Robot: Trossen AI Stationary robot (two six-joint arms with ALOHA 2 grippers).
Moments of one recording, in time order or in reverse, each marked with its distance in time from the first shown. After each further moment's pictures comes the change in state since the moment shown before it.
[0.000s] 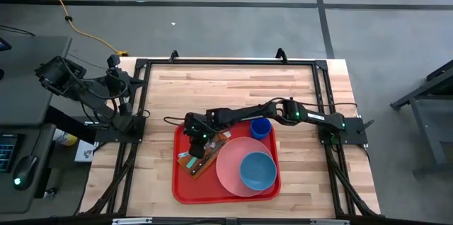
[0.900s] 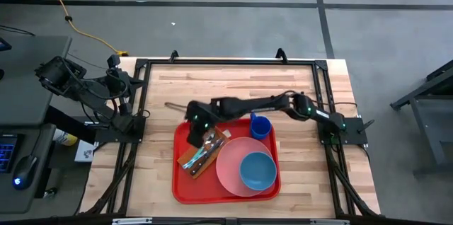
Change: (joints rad) left arm 0.000 0.001 0.000 0.000 0.001 0.000; right arm -0.011 -0.164 0.003 -0.104 0.189 0.054
